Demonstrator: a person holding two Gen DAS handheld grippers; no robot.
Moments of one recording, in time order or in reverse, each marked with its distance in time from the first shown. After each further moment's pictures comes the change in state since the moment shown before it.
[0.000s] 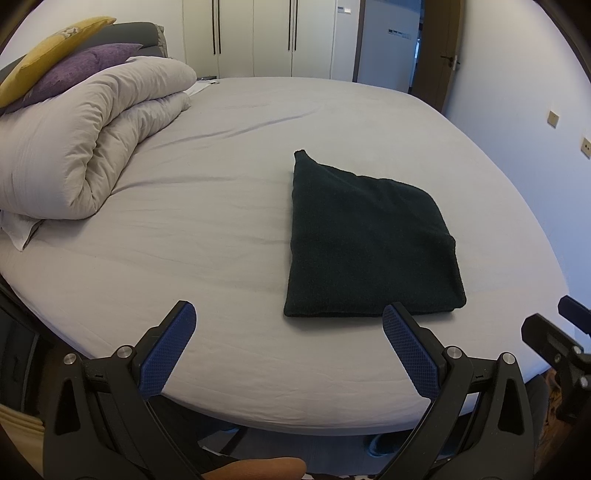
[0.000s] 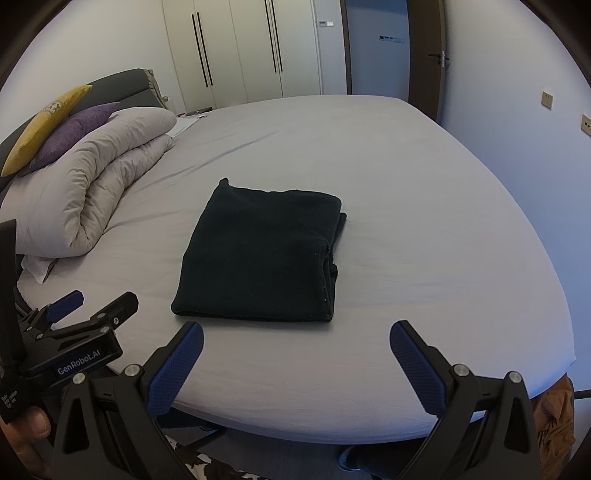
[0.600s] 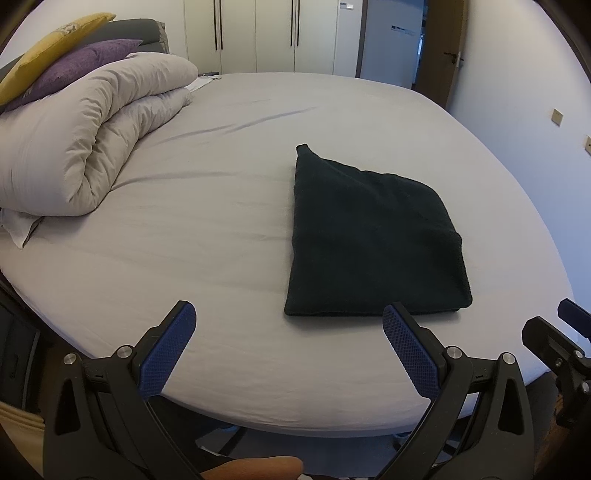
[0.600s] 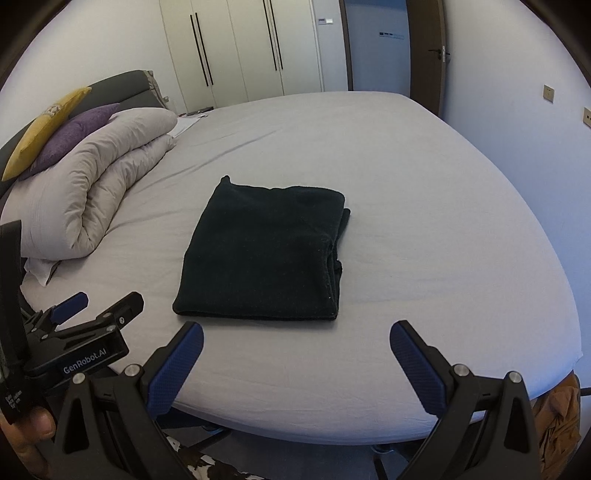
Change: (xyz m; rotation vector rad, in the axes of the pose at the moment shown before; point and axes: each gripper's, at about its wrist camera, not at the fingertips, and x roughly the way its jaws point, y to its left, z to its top) left arm 0.010 -0.005 0.000 -0.003 0.019 0.019; right arm 0.007 -0.006 0.000 0.010 0.010 0.020
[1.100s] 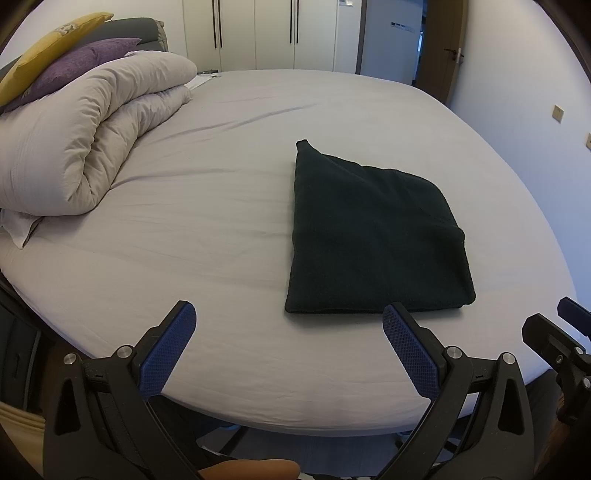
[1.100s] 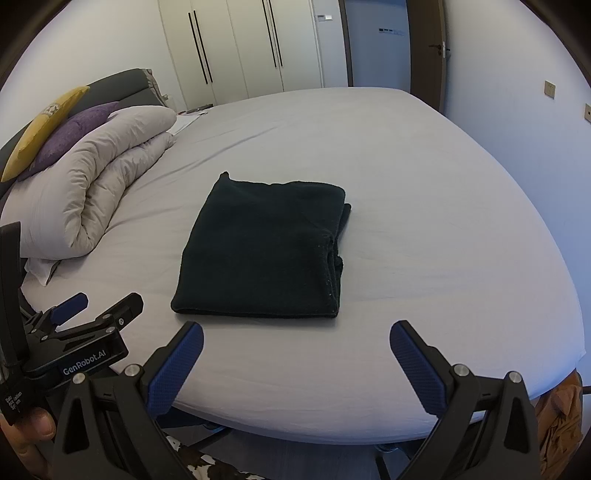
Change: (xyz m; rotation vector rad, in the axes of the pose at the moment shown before) left arm 0.005 0.001 -0.003 0.006 0.009 0.002; right arm 0.005 0.000 -0.001 0.008 0.011 0.004
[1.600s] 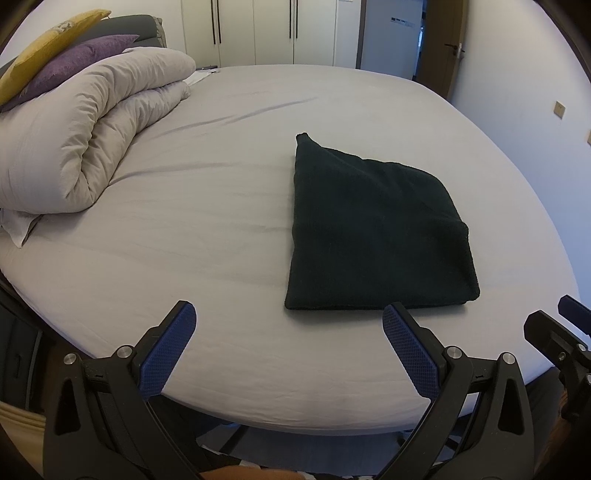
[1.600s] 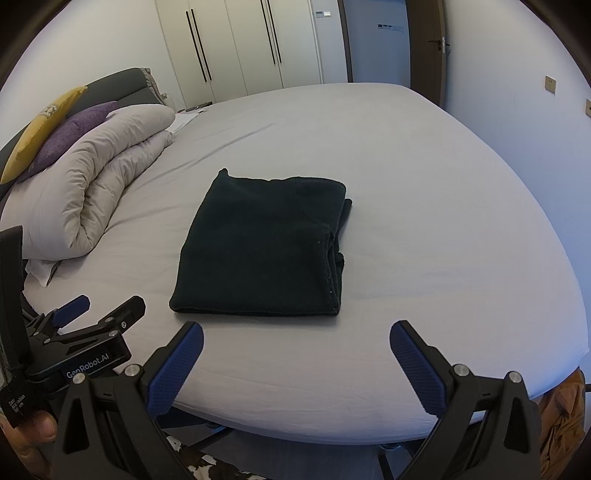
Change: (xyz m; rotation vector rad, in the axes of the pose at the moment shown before) left arm 0.007 0.000 -0.002 0.002 0.019 0.000; right arm 0.003 0.000 -0.001 0.005 0.006 0.001
